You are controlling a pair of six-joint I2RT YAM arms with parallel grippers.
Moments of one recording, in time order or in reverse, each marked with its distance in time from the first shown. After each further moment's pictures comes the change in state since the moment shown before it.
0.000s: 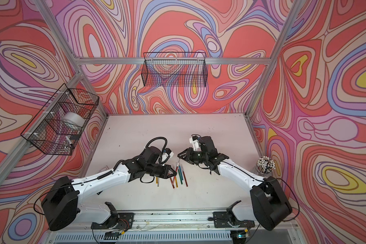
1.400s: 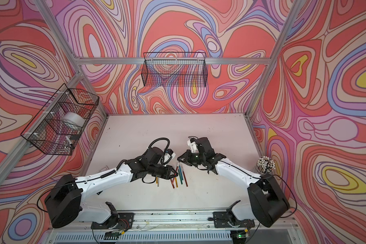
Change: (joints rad) left arm -0.024 0.034 0.014 0.006 -0.023 0.002; right arm 0.032 0.030 0.014 -0.043 0.026 -0.016
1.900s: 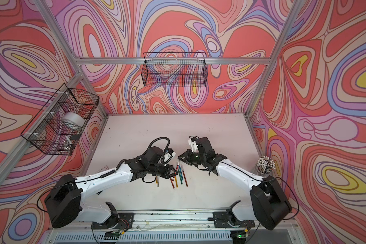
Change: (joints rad) left arm 0.000 0.000 0.008 0.002 -0.027 0.030; right arm 0.008 -0.032 -0.004 0.006 0.071 0.018
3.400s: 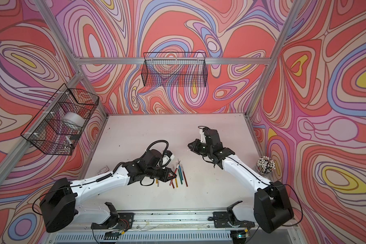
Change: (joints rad) left arm -0.021 -0.071 -0.050 -0.010 -0.023 0.005; right arm -0.167 -0.031 0.128 -0.163 0.158 -0.139
